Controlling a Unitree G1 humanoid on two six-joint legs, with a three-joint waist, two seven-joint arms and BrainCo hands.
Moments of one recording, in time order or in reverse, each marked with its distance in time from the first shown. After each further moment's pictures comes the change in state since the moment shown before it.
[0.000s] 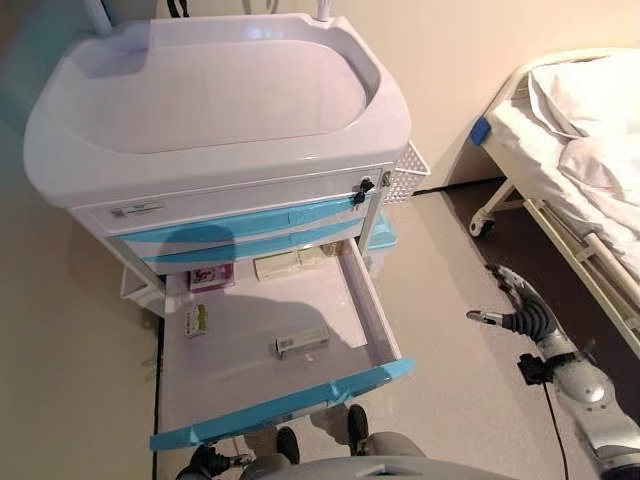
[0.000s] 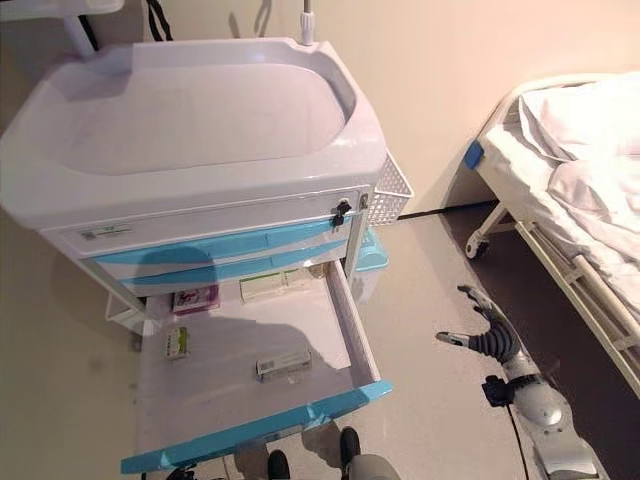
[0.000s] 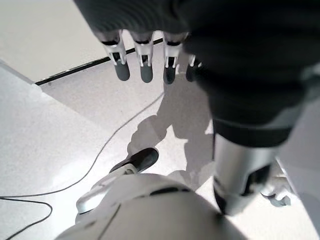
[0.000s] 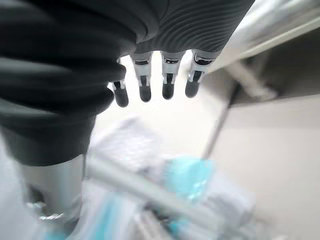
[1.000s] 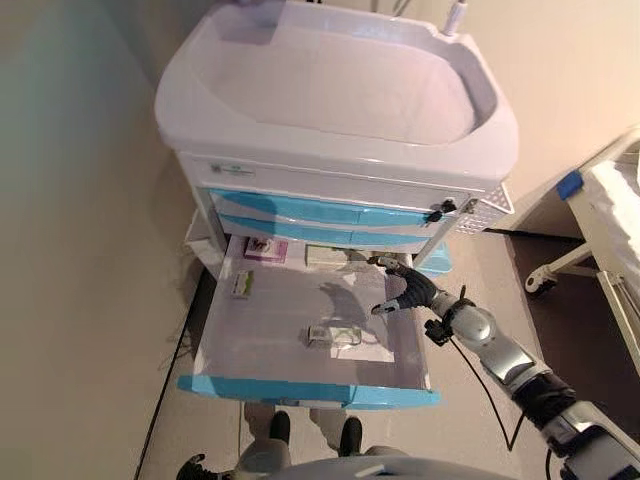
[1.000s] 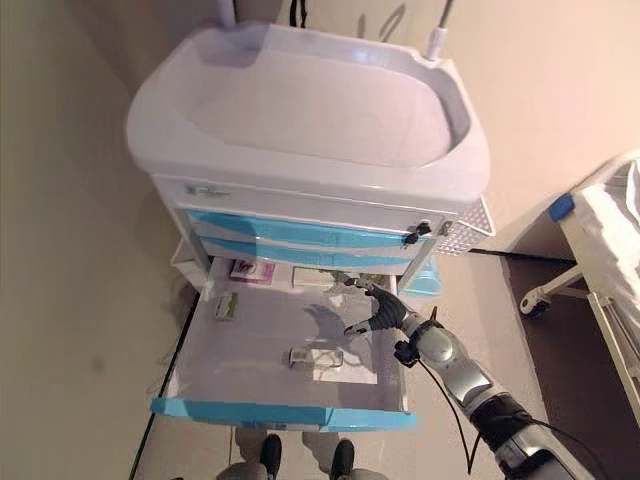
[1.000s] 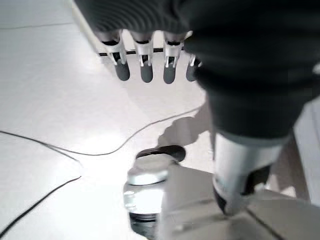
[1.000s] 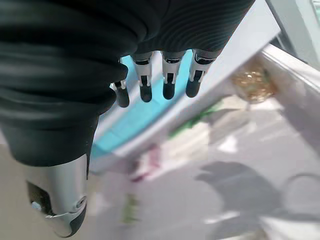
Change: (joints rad) left arm 0.031 0.035 0.014 0.014 0.000 0.003 0.001; right arm -0.527 0.151 0.504 0.447 -0.377 0.049 -0.038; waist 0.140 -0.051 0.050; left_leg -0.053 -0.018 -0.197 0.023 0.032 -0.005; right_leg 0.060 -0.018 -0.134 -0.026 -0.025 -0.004
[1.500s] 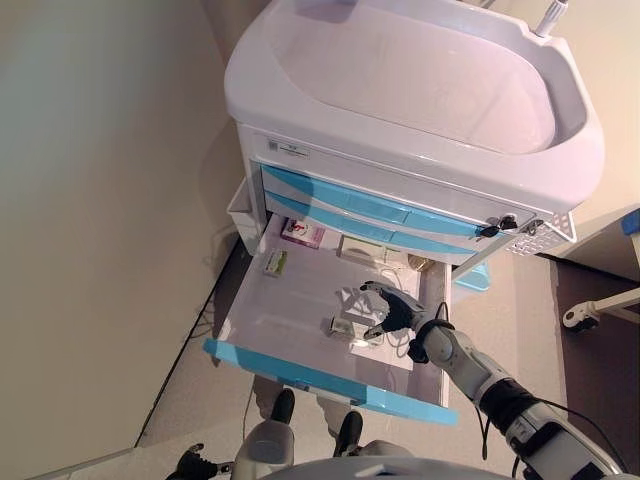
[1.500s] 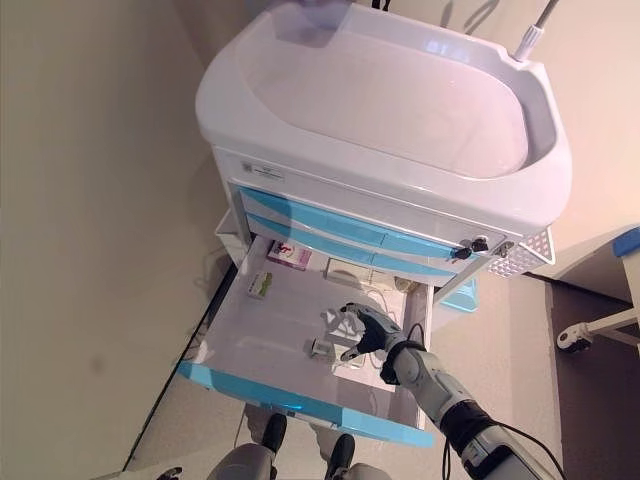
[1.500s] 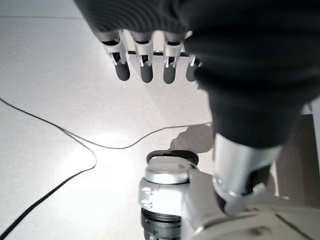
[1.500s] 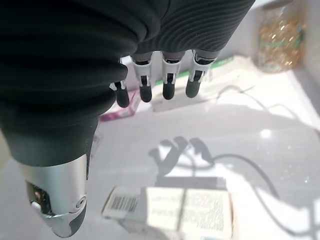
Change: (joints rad) left arm -0.022 0.007 -0.044 -0.020 0.001 0.006 0.028; right arm -0.016 0.163 0.072 0.203 -0.316 0.029 -0.112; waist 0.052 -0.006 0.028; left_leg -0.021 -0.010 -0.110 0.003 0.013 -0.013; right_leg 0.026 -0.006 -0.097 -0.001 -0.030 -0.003
